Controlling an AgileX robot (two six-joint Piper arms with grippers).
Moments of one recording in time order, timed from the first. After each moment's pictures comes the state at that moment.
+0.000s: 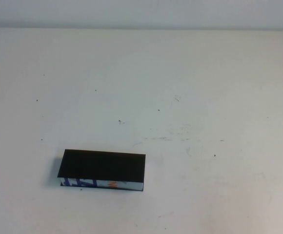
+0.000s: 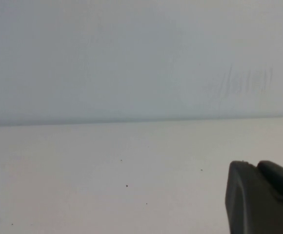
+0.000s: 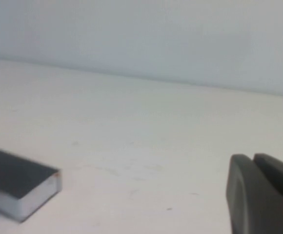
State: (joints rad) right arm 0.52 -0.01 -0.06 -0.14 0.17 0.16; left arm -0.22 -0.01 0.03 -1.59 -0.02 1.57
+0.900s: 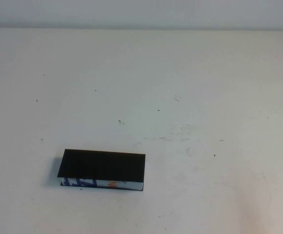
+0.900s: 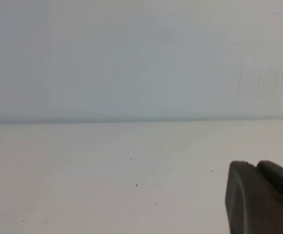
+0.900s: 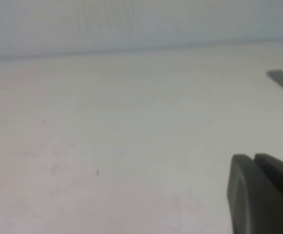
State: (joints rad) right arm 0.11 -0.01 0.03 0.12 0.16 0.03; left arm -0.22 -0.01 0.03 -1.60 -0.06 1.57
